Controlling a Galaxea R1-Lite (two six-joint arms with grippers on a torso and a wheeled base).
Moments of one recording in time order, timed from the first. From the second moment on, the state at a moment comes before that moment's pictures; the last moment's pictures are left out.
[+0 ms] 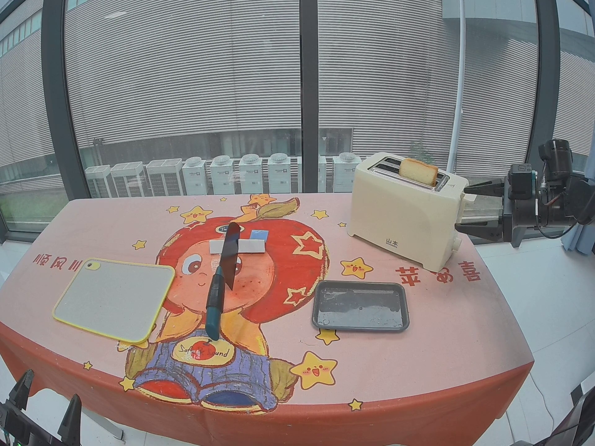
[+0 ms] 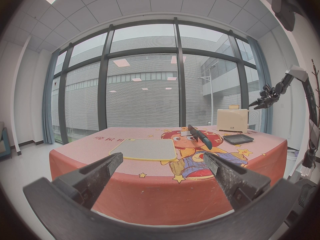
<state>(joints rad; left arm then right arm) 0.00 0.05 -0.02 0.00 -0.01 0.01 -0.05 1.81 -1.16 -0.02 0.86 -0.69</state>
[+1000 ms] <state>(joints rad) 0.00 0.05 -0.02 0.00 -0.01 0.01 -0.02 1.68 -0.74 -0.75 0.60 -0.20</state>
